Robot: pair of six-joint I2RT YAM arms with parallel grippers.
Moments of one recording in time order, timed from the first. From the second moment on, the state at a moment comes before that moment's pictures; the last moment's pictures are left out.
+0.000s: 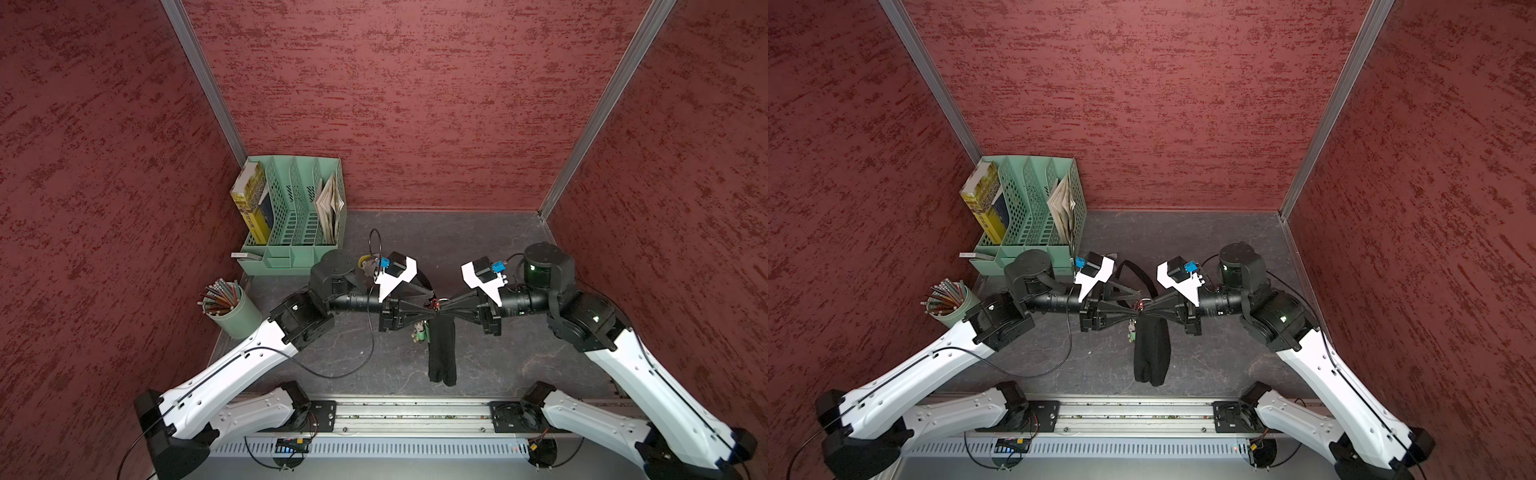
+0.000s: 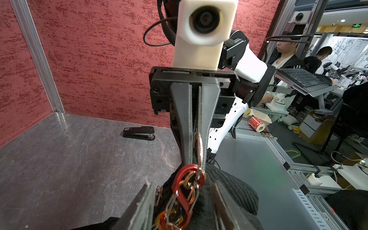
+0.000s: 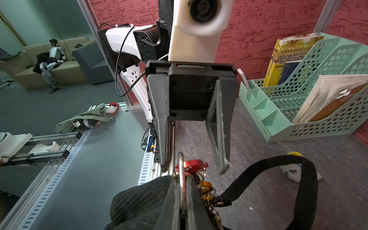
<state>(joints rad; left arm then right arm) -0.81 1.02 1.07 -0.18 0.78 -0.07 0.66 0.95 1.23 -0.65 -0.89 -0.19</state>
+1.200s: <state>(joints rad) -0.81 1.05 1.07 -0.18 0.81 -0.05 0.66 0.95 1.23 -0.65 -0.89 -0.19</state>
